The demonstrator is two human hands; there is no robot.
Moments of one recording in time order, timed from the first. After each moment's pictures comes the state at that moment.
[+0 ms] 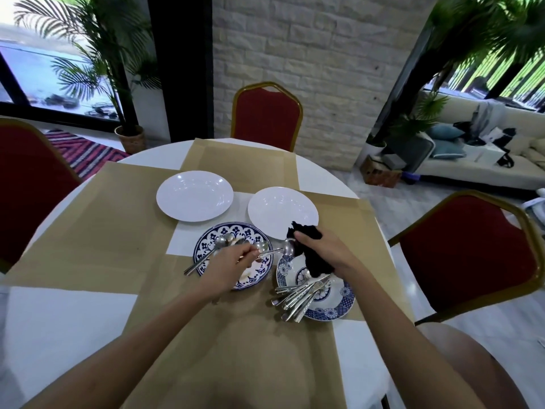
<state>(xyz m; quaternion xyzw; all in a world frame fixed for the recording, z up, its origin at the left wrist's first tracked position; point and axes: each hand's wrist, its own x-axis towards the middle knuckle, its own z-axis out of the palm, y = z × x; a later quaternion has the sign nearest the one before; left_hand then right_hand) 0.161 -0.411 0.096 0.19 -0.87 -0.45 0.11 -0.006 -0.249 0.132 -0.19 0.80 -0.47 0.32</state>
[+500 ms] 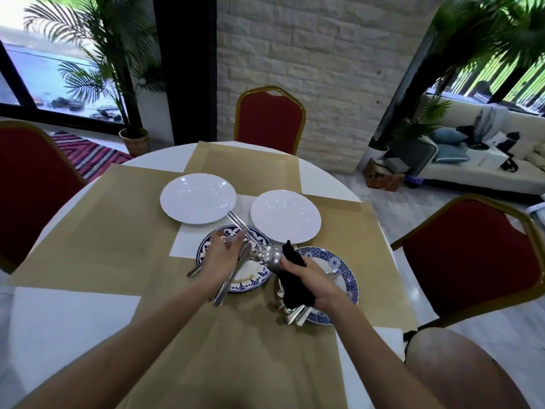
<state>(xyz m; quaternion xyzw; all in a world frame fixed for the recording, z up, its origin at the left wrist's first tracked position) 0.151 -0.430 0.086 0.38 -0.71 -0.57 0.15 0.044 -0.253 0.097 -0.10 0.67 -0.58 0.46</state>
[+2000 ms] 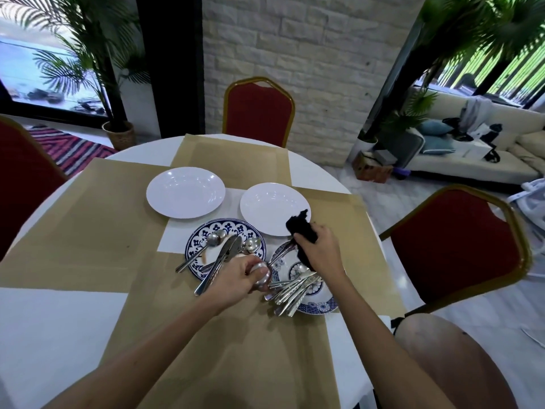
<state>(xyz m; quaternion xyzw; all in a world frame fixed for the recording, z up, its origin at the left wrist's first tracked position) 0.163 -0.378 0.078 0.18 -0.76 -0.62 0.05 0.003 -0.247 0.102 -0.22 0.88 -0.42 0.06</state>
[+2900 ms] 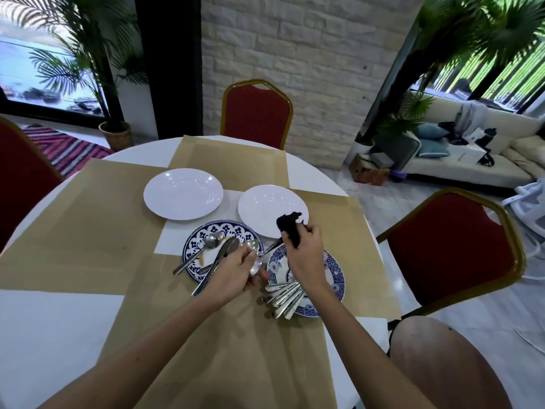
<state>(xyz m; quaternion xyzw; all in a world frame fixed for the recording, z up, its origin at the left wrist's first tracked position) 0.156 -0.375 0.096 0.22 -0.74 -0.63 0.08 0.034 -0.267 0.100 -0.27 0.86 -0.42 -0.05</state>
